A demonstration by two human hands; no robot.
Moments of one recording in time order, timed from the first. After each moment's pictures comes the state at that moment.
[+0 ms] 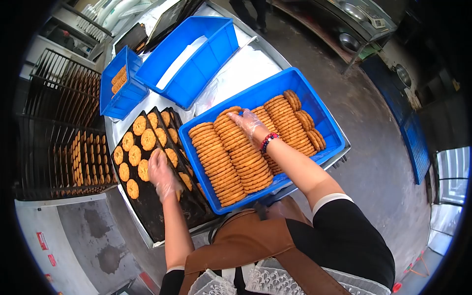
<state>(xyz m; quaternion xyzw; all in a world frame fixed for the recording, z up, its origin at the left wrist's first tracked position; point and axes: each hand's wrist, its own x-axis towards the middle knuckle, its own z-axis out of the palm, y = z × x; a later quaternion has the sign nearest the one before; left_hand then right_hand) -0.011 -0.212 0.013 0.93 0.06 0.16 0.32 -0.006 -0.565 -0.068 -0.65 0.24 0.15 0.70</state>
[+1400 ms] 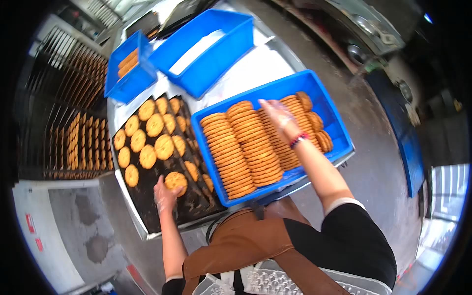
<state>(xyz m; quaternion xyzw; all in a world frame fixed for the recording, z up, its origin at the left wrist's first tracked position) -0.098 -0.068 -0.049 0.98 0.12 -0.10 0.12 -0.043 -0.600 -0.024 -0.79 0.24 0.04 0.57</state>
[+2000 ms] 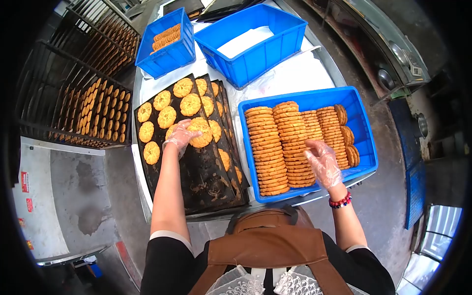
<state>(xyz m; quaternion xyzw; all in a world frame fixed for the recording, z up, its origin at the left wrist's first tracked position) 0.088 -0.050 -0.028 0.92 0.05 -0.23 0.30 -0.159 -0.538 0.022 -0.86 0.05 -0.05 0.50</state>
